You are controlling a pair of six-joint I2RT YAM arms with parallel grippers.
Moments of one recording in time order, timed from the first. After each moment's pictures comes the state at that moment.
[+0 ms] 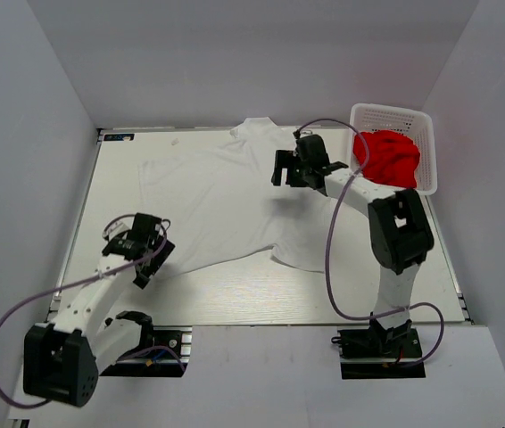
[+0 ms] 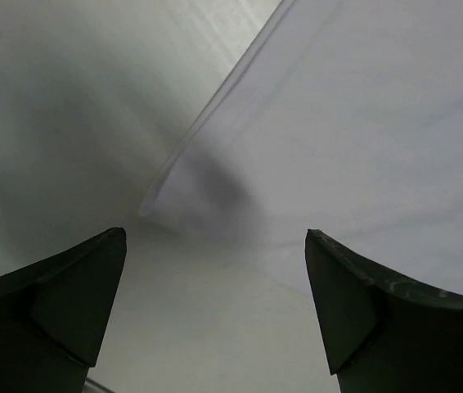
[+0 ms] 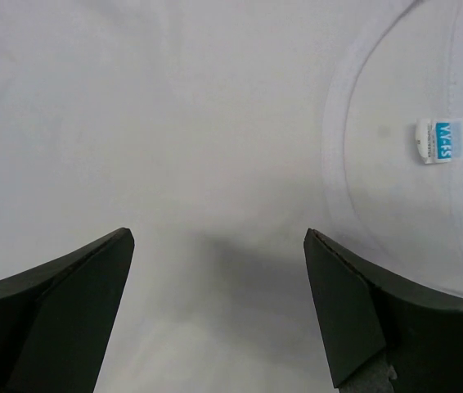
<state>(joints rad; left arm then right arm) -0.21 1.05 0.64 -0.77 -0.35 -1.10 0.45 1.97 1.41 -0.16 -0.04 0.35</state>
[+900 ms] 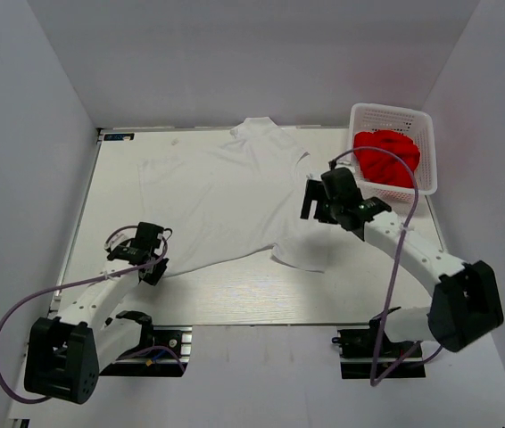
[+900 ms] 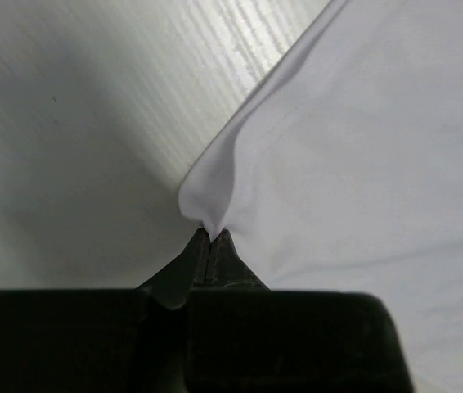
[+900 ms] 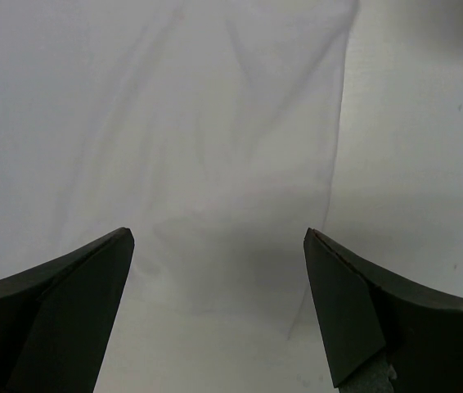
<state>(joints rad) -0.21 1.03 0.48 -0.69 -0.32 -1.20 0.51 1.35 0.97 -0.43 0.19 0.49</state>
